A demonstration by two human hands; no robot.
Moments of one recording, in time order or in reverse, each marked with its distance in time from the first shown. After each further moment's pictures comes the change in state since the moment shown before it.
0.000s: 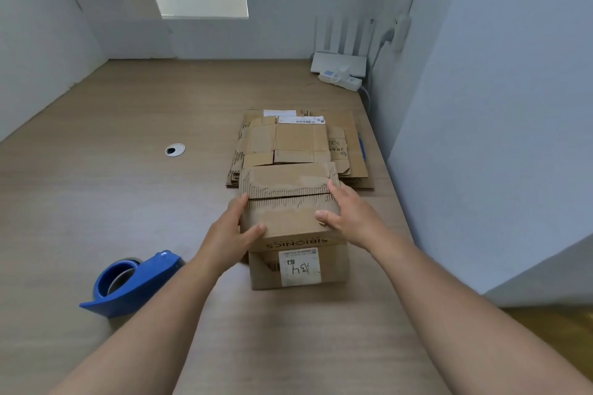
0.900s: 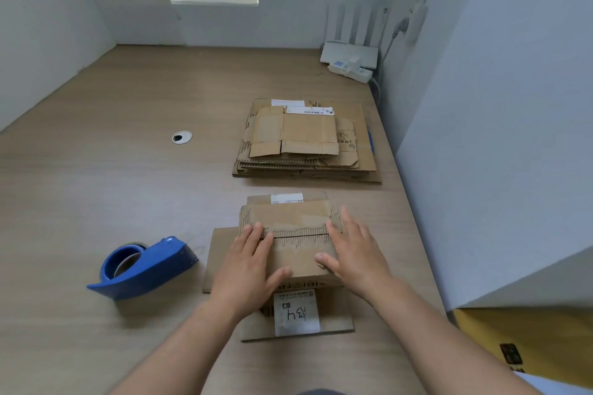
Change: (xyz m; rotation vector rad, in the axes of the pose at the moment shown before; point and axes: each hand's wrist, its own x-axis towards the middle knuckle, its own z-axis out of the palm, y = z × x) left_hand -0.043 -0.026 0.047 0.708 -0.103 0.101; right_hand -0.042 0.017 0.055 -0.340 -0.060 -0.052
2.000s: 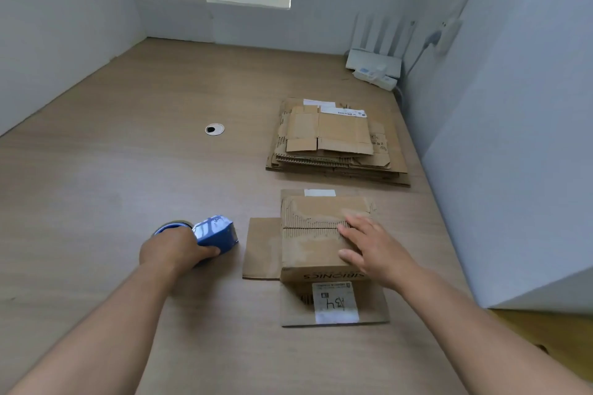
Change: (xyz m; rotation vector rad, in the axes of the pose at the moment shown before) left_hand -0.005 -0.177 -0.029 0.041 -0.007 -0.510; right_hand 0.005 -0.035 0.007 -0.093 -0.079 -0.120
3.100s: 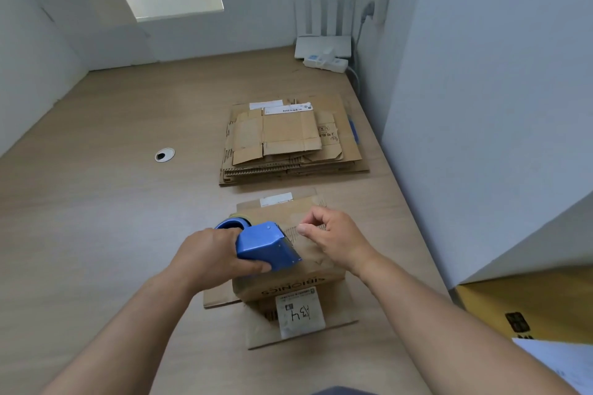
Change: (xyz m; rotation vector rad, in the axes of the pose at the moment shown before) left_hand -0.057 0.152 -0.050 0.198 -0.093 0.535; right_hand 0.001 0.021 -0.021 0.941 0.279 0.036
